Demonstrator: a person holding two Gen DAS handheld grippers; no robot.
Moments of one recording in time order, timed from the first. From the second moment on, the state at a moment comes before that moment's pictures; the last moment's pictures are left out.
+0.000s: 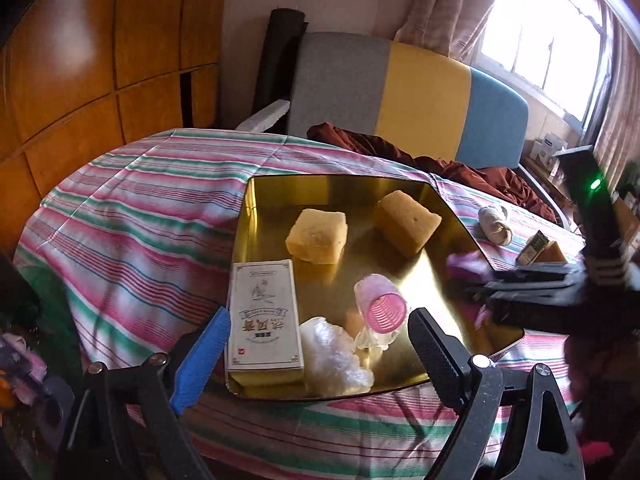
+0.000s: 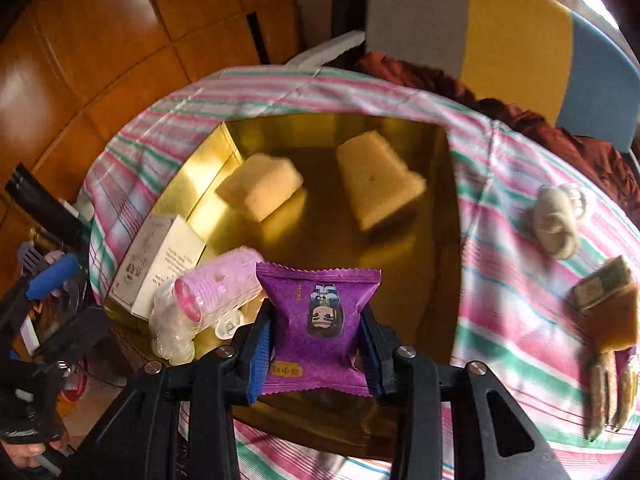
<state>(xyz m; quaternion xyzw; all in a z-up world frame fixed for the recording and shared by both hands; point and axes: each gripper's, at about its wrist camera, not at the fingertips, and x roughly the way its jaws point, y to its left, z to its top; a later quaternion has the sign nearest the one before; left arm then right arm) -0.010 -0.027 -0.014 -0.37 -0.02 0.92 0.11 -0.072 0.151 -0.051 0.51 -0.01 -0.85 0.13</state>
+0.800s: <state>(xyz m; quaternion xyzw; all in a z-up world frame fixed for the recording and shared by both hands) -0.005 -0.038 -0.007 -0.36 -0.04 0.93 0.09 -0.048 0.166 -0.046 0.48 -0.02 -0.87 0.12</state>
